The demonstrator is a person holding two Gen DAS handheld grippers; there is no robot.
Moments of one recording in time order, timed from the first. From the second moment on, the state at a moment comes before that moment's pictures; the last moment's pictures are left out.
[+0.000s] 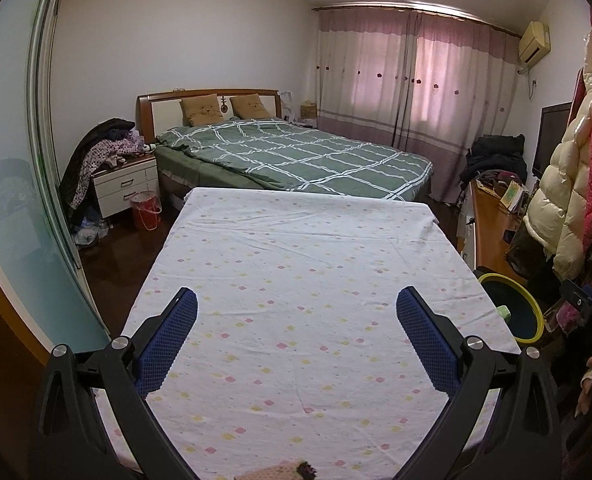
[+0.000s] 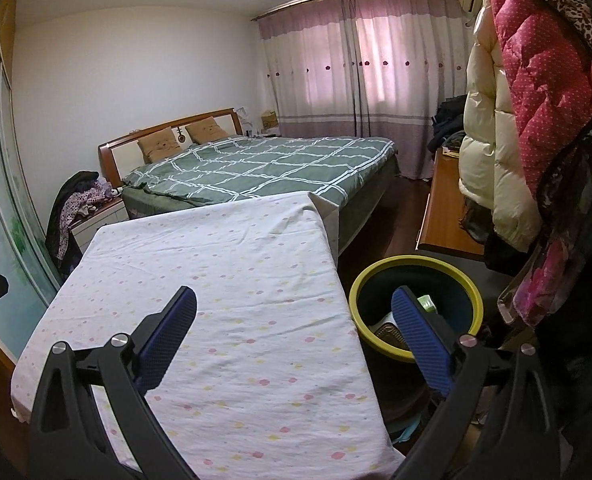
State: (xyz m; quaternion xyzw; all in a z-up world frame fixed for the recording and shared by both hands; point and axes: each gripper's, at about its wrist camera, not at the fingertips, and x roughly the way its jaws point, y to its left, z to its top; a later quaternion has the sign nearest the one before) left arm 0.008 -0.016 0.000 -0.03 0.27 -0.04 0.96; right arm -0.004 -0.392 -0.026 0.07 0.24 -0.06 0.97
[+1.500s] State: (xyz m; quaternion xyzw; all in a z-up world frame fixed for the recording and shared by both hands) left arm 0.017 -0.023 -0.010 -0.04 0.27 -0.05 0.96; right arm 0.003 -0.392 -0.036 0.07 0.25 -0.06 0.96
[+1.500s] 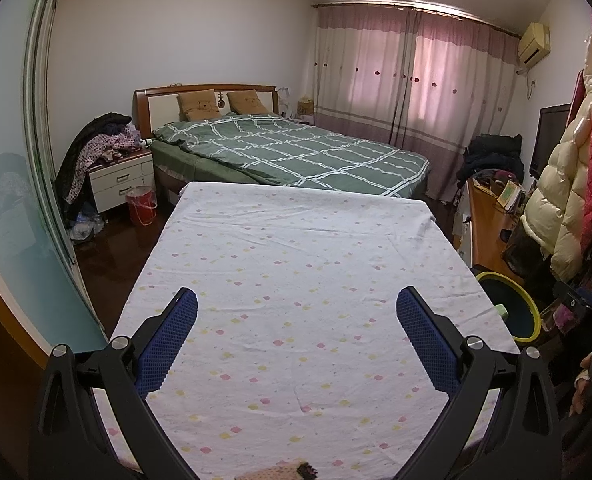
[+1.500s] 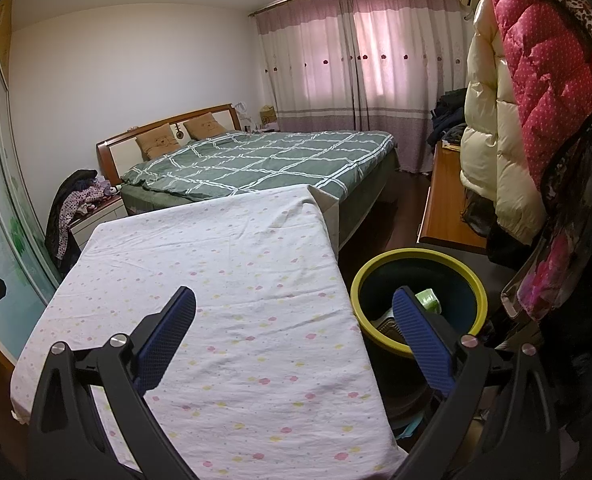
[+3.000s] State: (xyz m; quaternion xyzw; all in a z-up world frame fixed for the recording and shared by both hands) left arm 0.022 -0.029 -0.014 -0.04 0.28 -0.05 0.96; right arm 0.007 -0.387 -0.042 0.07 0.26 -0.06 0.96
